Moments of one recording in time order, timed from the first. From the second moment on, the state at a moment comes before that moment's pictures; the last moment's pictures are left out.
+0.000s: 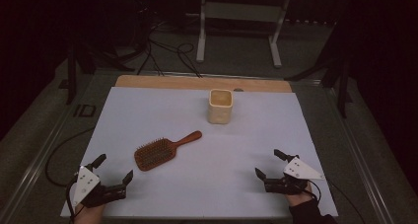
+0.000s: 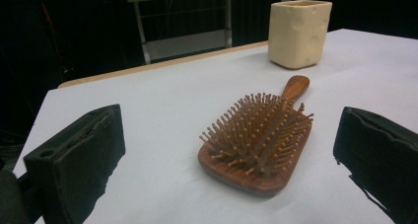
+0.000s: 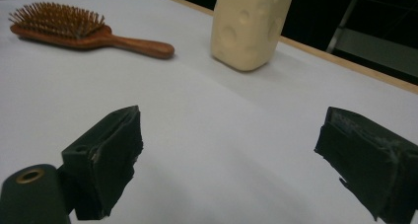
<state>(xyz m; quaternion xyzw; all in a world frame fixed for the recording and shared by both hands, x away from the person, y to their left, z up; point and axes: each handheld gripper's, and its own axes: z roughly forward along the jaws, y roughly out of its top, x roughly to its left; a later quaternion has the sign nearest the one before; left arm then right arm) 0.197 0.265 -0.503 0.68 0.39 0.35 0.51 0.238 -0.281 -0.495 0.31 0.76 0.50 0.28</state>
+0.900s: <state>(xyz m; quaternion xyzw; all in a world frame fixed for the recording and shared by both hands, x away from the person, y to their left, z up) 0.201 0.250 -0.444 0.69 0.36 0.35 0.52 0.237 -0.280 -0.494 0.32 0.75 0.50 0.29</state>
